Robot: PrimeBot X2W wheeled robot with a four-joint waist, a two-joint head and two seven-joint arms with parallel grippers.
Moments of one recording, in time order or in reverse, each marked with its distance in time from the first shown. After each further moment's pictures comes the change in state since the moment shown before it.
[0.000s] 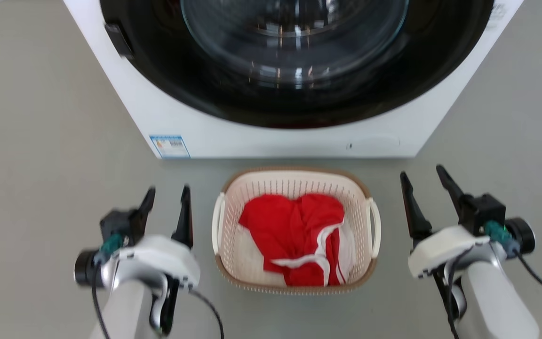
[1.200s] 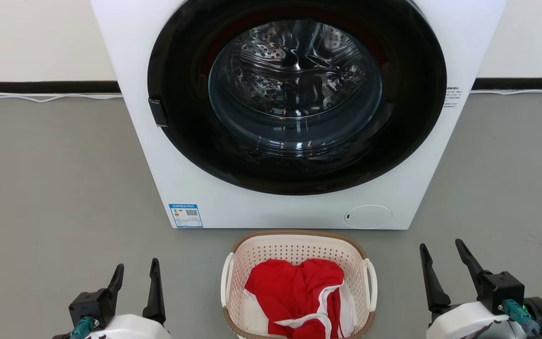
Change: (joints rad) left arm 0.344 0.007 0.118 -0.202 0.024 0.000 0.000; right arm 0.325 0.010 -0.065 -0.183 -0.010 0.000 0.000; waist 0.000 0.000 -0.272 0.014
